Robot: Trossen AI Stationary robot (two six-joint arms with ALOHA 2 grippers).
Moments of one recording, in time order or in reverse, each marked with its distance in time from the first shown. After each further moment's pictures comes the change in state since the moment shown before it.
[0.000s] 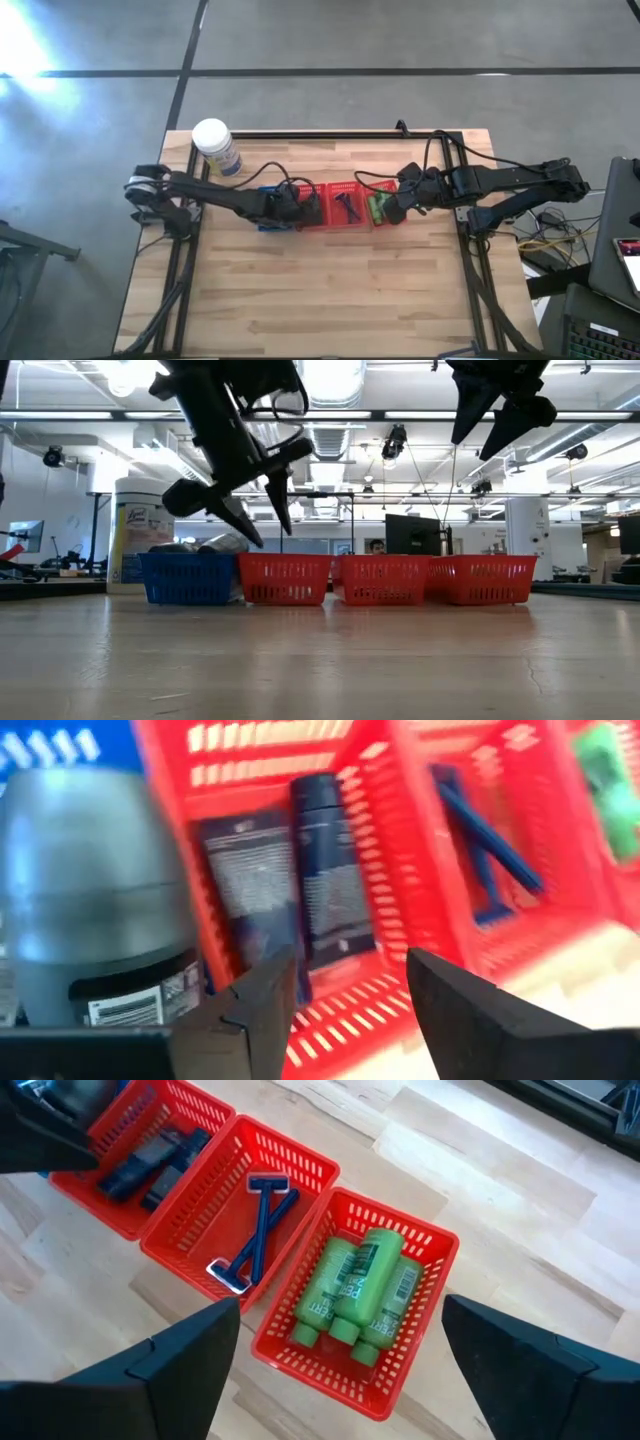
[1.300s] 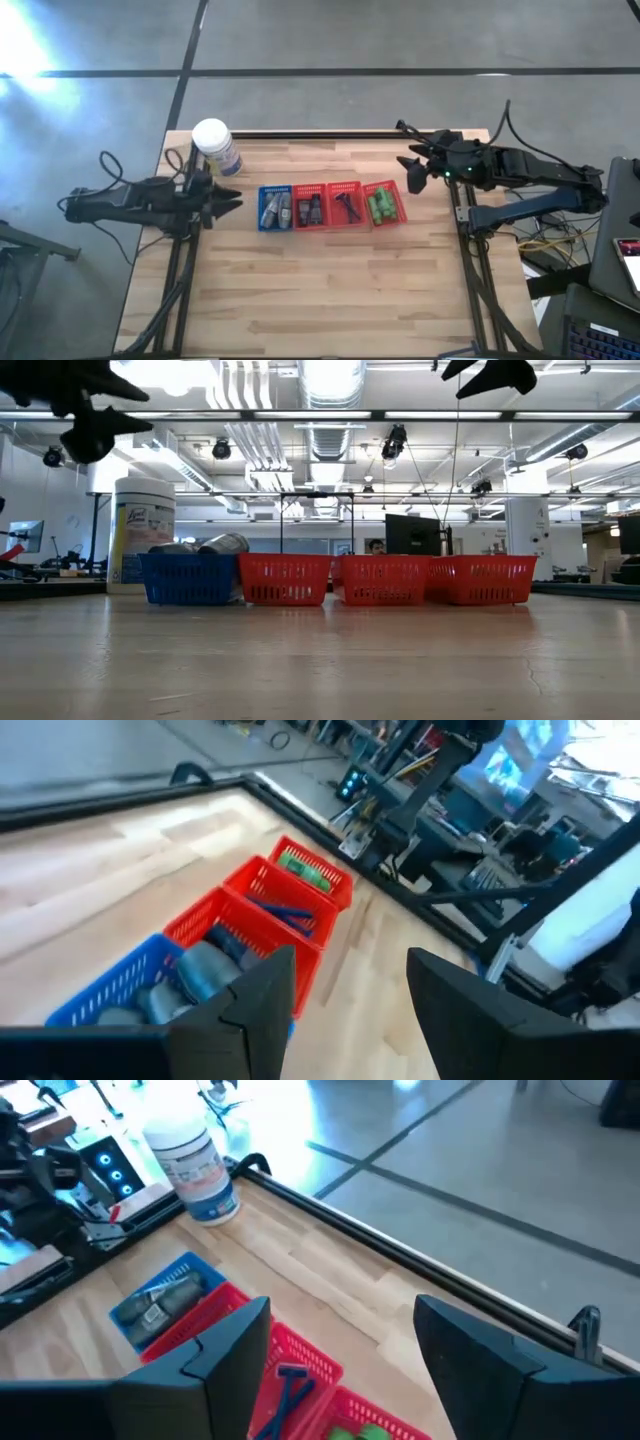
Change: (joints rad) left arm -0.031 -1.319 -0.616 0.046 0.107 0.756; right arm -0.145 -0.272 -0.001 0.317 0.093 -0.421
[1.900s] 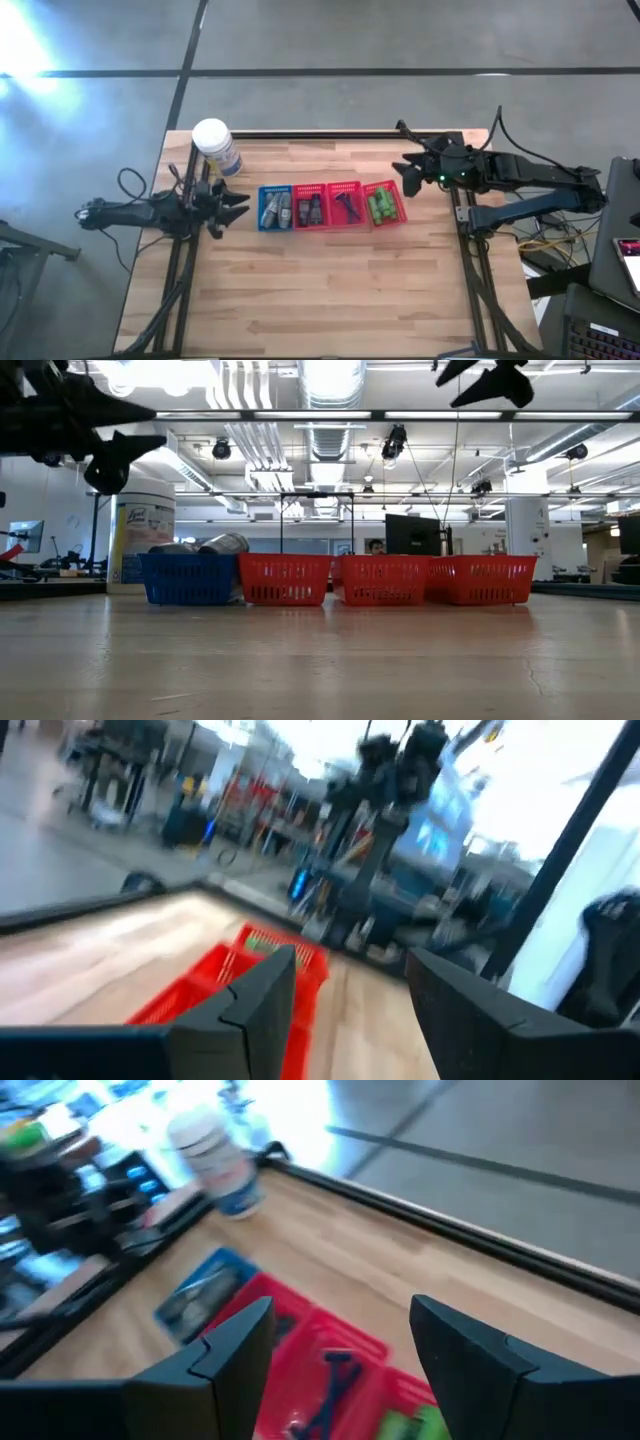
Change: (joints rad) left arm 0.002 -0.278 -0.422 0.535 0.006 0.249; right arm 0.007 -0.001 -0.072 0.069 -0.058 0.147
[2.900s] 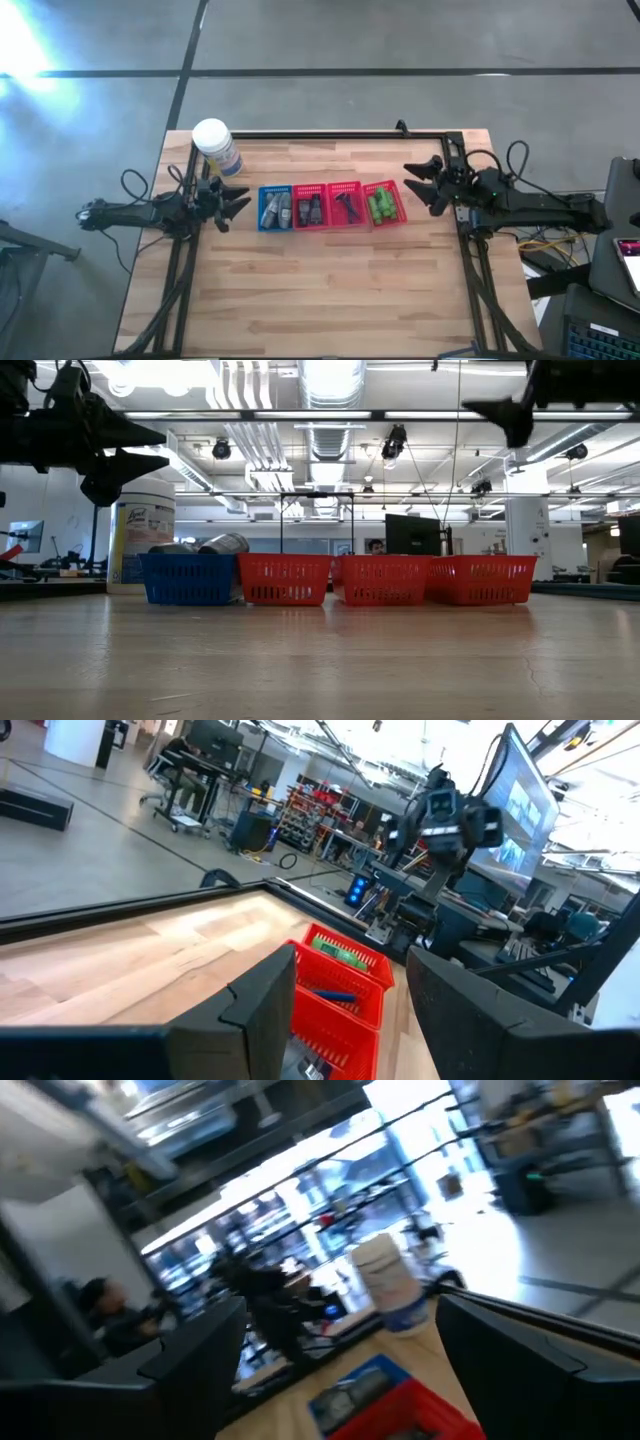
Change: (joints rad) left arm 0.003 -0.003 -0.030 -0.025 -0.165 -0.009; right arm -0.080 -0.469 -0.743 0.995 -0.327 -0.174
